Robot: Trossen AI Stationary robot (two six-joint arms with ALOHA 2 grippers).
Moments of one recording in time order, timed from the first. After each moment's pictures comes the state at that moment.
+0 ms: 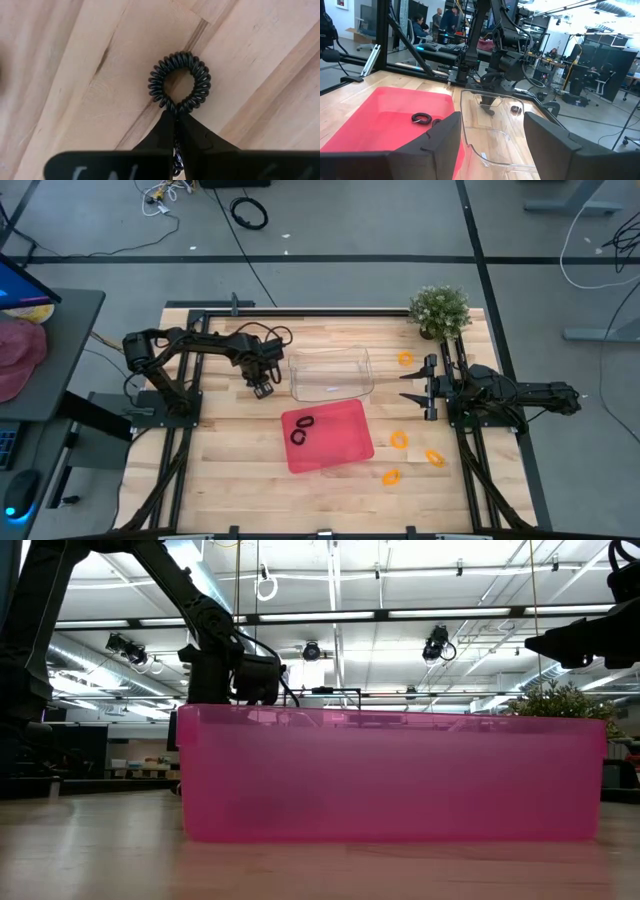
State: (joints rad) left arm 0.42 1.70 0.84 -0.77 -0.05 -0.13; right arm -0.03 0.01 0.02 0.02 0.00 -0.25
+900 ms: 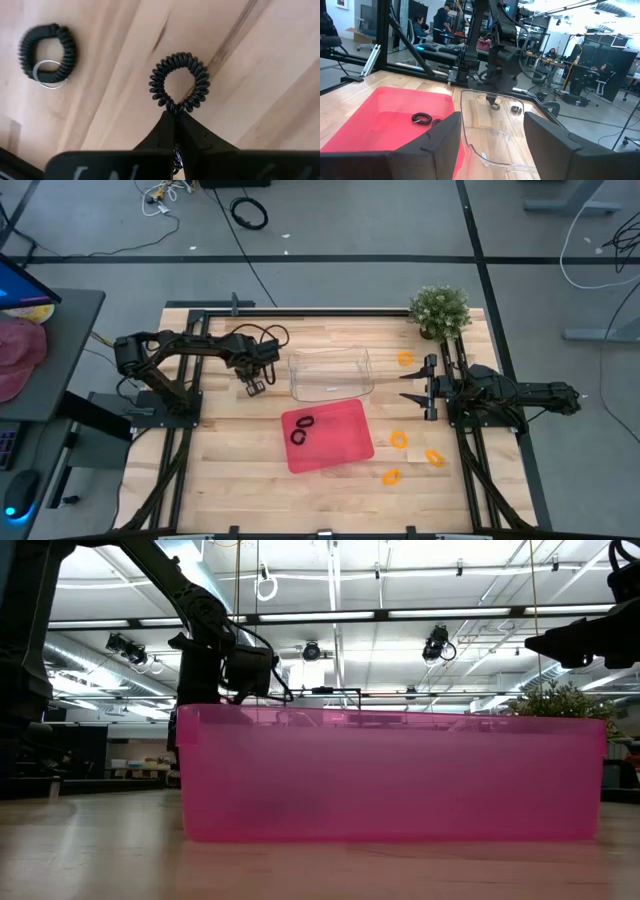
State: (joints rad) left arm 0.38 1.58 0.85 -0.83 -0.23 -0.10; right arm -0.03 0.01 0.02 0.02 0.00 -0.25
